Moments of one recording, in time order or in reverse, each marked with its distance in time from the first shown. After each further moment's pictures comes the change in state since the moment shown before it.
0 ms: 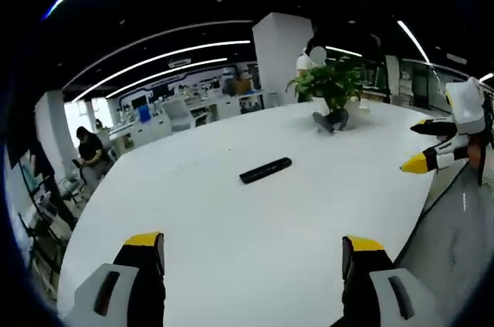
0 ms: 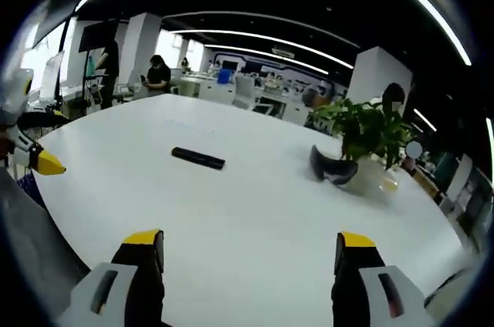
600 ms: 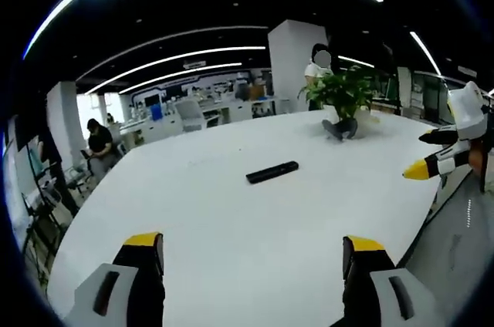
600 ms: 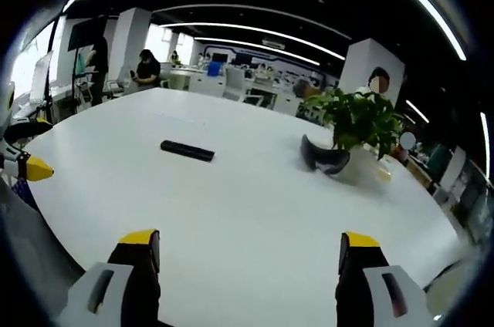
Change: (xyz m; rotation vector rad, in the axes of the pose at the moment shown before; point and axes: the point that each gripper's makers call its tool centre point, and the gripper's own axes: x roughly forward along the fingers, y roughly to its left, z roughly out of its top) left arm 0.005 0.007 0.000 -0.071 -0.023 0.041; right arm 0.004 -0.010 -0.009 0.032 0.055 -0.049
